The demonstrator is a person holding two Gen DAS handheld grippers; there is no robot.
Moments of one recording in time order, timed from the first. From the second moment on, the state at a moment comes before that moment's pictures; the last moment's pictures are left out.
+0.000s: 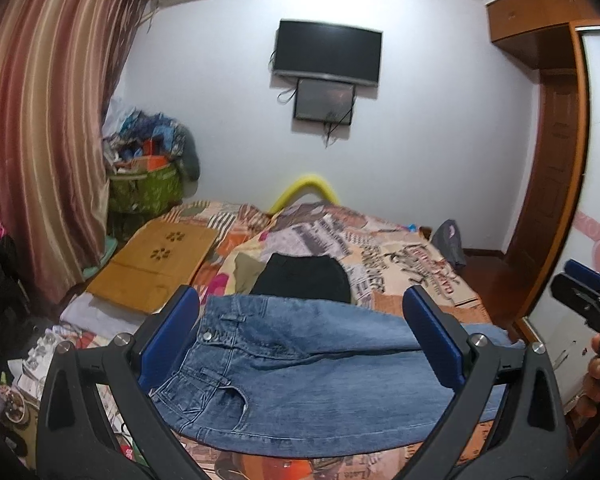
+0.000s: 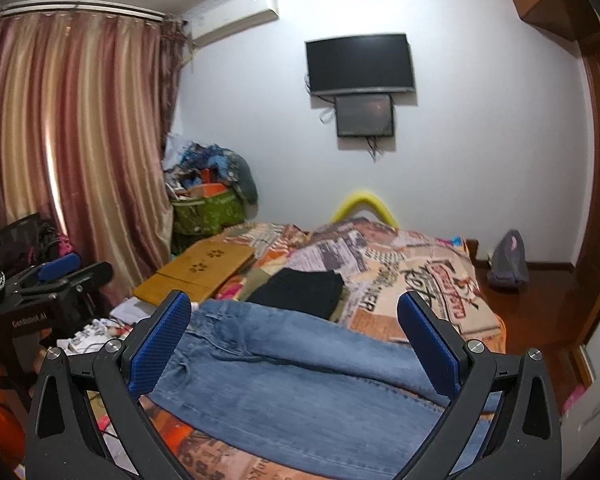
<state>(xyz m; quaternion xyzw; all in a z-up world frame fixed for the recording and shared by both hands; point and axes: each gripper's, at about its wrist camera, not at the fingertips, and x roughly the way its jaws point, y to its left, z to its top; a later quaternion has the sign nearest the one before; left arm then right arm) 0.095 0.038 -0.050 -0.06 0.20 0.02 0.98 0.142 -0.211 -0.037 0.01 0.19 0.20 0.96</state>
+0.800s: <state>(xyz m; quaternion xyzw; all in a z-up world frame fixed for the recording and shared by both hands) 0.341 0.166 -0.199 -0.02 0.37 0.12 0.92 0.313 -0.279 -0.140 -0.04 0.32 0.13 0.94</state>
